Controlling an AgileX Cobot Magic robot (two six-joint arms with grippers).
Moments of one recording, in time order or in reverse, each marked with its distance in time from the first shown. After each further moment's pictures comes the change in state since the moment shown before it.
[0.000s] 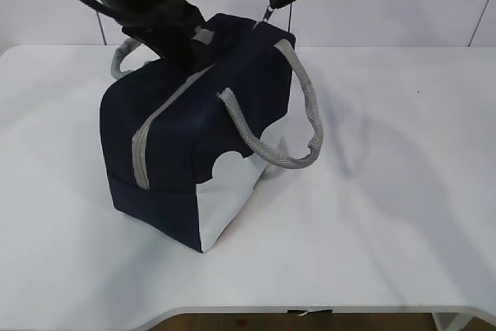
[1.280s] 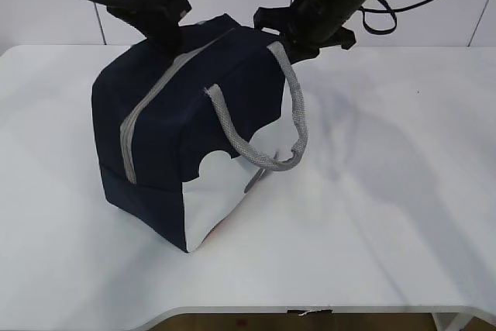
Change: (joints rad) left arm 0.000 -0.048 0.000 0.077 -0.016 0.008; right arm -0.062 0.188 -0.002 0.113 0.017 -0.069
